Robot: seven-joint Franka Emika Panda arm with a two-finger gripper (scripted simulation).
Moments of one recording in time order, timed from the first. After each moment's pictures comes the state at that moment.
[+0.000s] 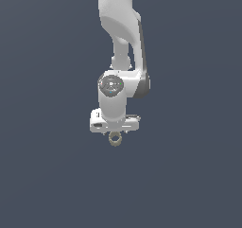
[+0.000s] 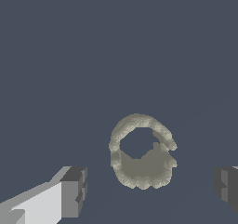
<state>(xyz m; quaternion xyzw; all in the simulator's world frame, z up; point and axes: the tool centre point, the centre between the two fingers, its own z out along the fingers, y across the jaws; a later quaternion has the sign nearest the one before) 0.044 -0.026 0.094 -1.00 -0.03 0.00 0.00</state>
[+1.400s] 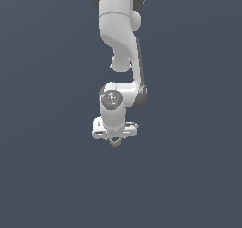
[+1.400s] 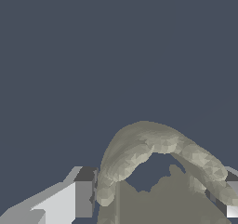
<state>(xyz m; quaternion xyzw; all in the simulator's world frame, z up) 0.046 -0.028 0.039 -1.00 -0.04 0.00 0.00</state>
